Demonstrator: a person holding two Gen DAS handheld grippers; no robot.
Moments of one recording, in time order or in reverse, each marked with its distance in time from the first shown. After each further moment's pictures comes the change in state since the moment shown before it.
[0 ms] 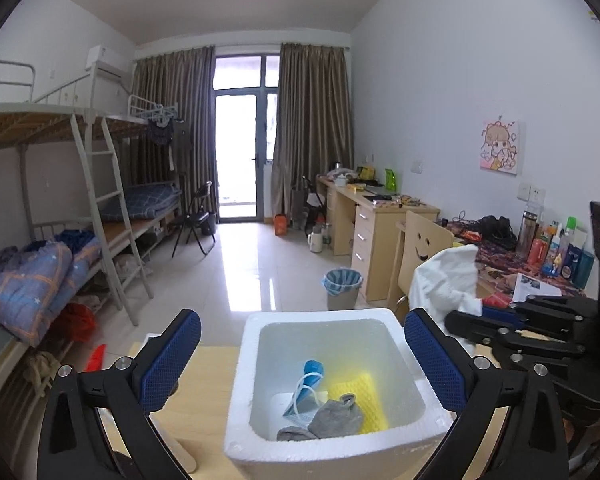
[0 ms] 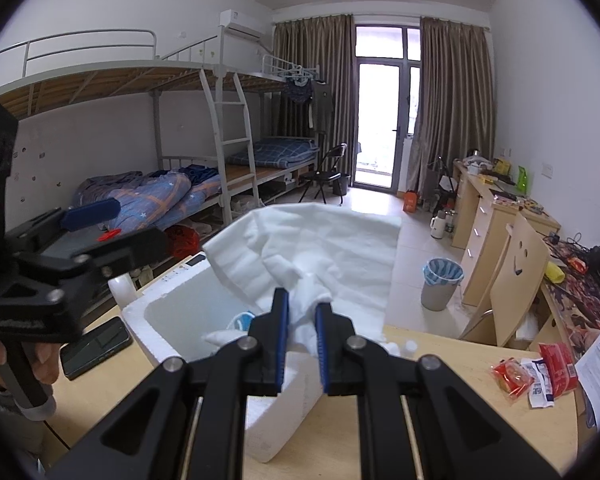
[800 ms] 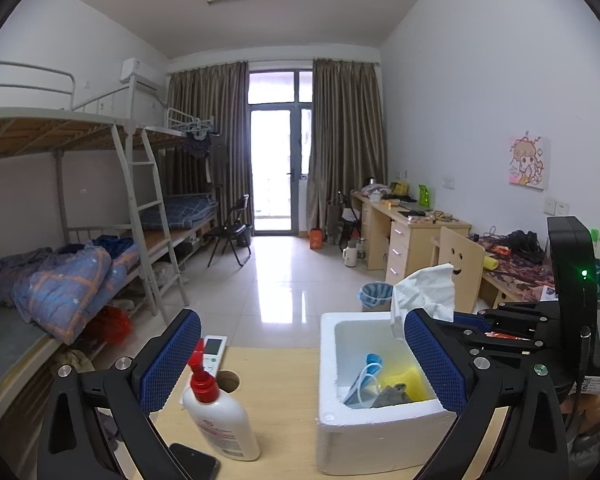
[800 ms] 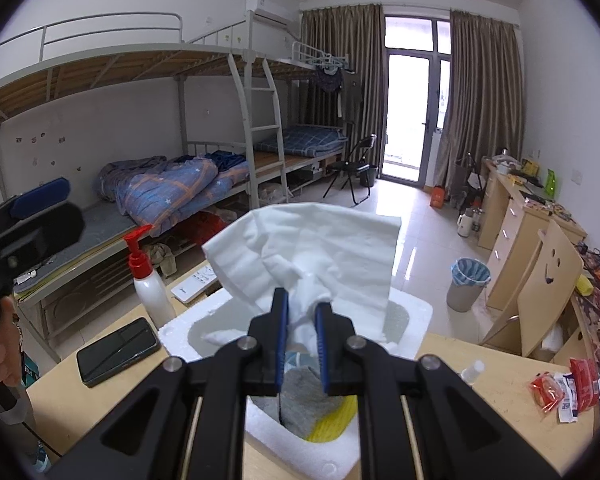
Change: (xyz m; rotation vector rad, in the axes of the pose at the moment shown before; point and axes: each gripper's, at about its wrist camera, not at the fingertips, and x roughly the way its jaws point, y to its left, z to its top) left arm -0.045 0.042 -0.010 -0.020 -0.059 0.125; right arm 0.035 0.037 0.009 -0.043 0.050 0.083
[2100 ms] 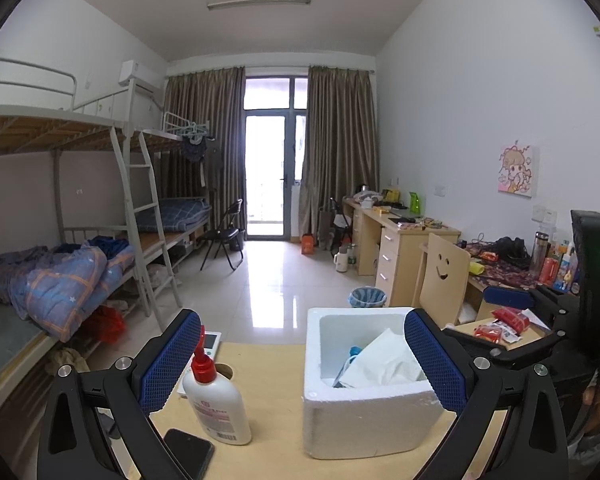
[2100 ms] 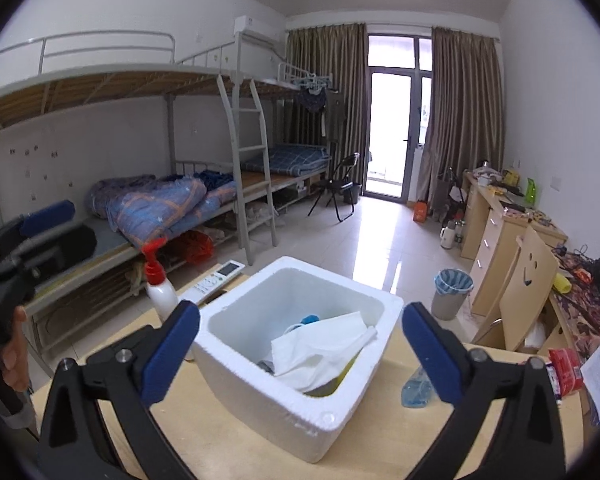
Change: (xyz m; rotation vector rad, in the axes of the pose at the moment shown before) left arm -0.031 -0.009 0.000 -0.015 -0.023 -0.028; right arm -0.059 0.012 -0.004 0.025 -0.088 -0.051
